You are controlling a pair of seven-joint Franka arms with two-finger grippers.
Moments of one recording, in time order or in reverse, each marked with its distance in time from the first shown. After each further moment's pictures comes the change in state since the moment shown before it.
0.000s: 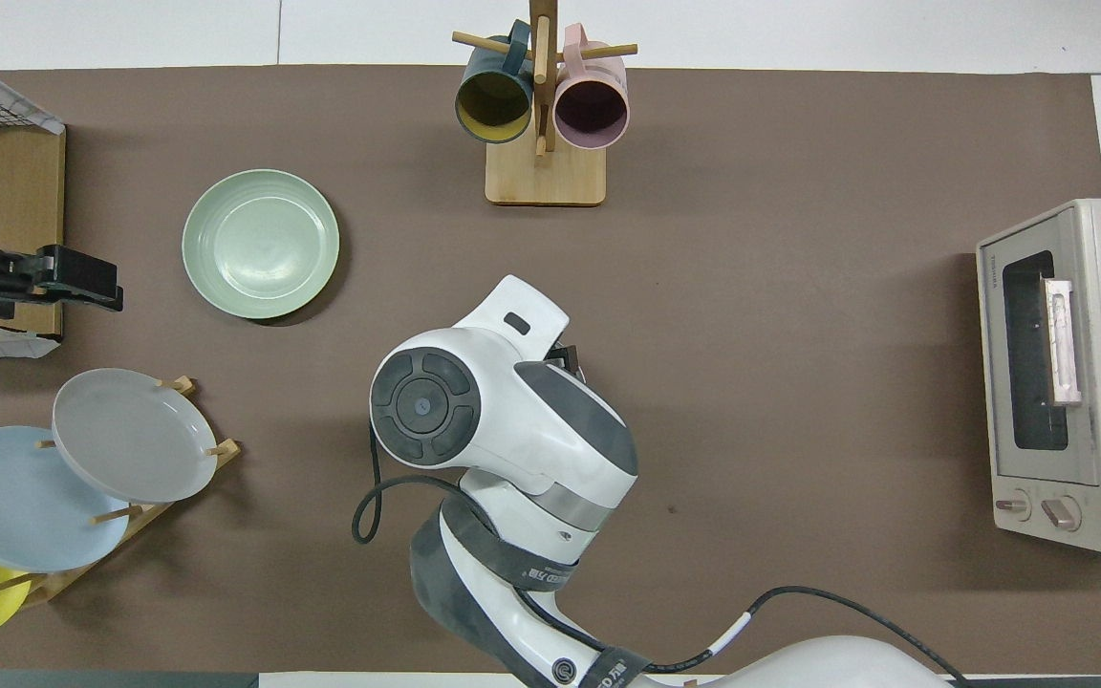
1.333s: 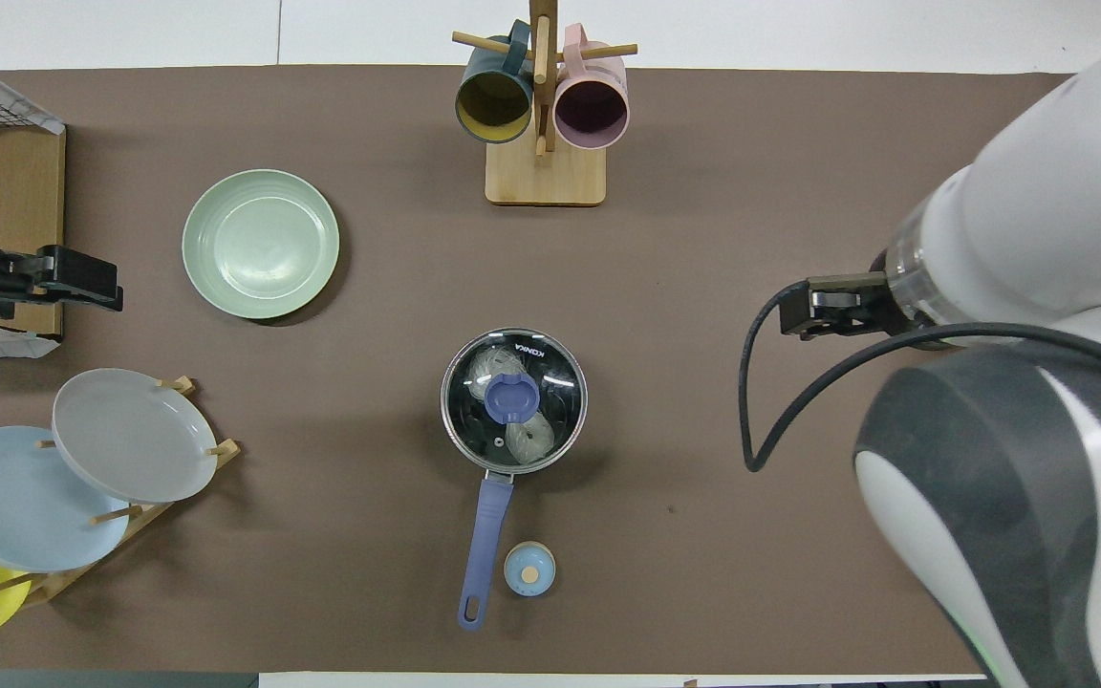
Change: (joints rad) left arm 0.000 0.000 0.000 0.000 0.000 0.000 0.000; right arm -0.489 -0.371 -0.010 0.016 0.212 -0.523 -0.487
